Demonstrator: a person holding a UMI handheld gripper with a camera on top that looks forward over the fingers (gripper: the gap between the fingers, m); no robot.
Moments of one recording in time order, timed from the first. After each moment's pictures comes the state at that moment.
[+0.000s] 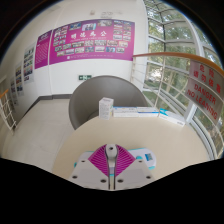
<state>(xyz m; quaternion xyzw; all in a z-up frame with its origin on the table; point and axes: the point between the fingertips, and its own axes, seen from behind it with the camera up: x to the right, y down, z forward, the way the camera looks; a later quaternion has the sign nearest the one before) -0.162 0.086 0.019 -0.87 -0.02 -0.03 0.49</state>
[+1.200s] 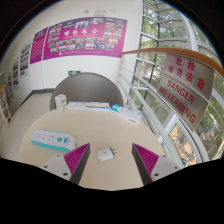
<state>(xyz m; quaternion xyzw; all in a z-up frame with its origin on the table) 0.064 0.033 0.061 -0.88 -0.03 -0.07 0.46</state>
